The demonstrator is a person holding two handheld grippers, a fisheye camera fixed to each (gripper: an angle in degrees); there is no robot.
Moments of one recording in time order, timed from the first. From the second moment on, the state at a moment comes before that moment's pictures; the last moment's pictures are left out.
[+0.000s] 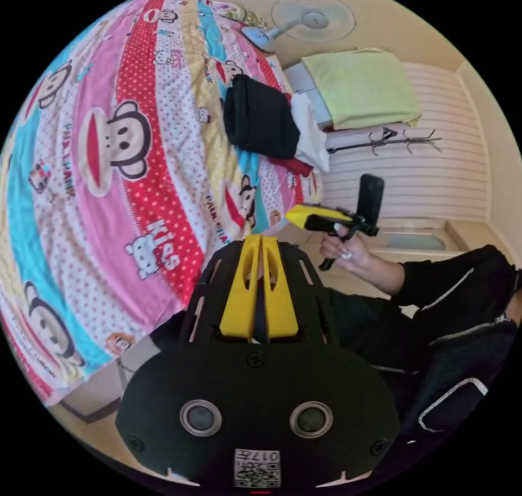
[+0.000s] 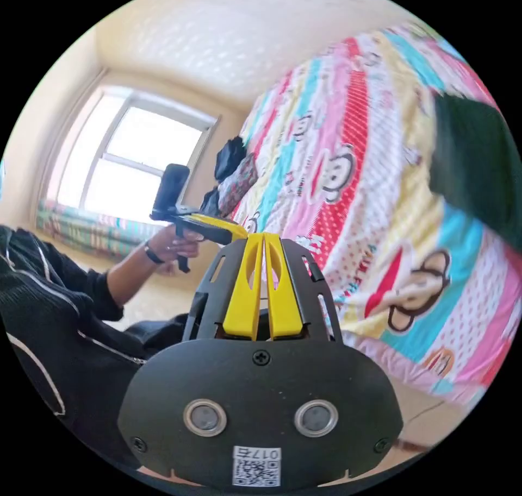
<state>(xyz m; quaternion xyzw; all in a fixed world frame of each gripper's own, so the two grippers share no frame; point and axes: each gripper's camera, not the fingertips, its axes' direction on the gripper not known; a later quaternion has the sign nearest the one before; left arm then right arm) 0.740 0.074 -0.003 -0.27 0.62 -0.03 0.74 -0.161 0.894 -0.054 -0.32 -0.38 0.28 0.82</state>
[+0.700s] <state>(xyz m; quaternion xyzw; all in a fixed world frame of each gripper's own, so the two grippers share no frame) 0.417 0.399 -0.005 -0.17 0.17 -0.31 0.92 -0.453 0.756 0.116 -0.42 -0.37 0.20 0.80</state>
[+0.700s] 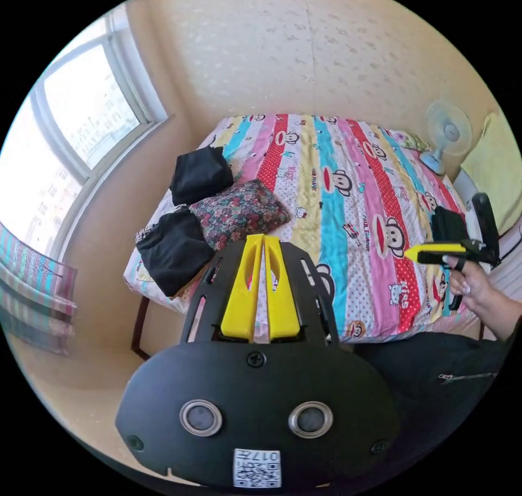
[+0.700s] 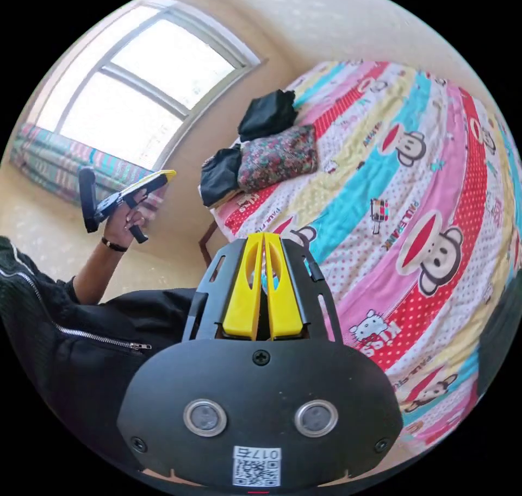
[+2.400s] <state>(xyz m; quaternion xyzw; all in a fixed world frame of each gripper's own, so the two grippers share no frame) 0.310 0.681 0.543 -0.12 0.52 -0.50 0.68 -0.458 0.704 0.285 -0.09 -0.58 0.50 0.64</state>
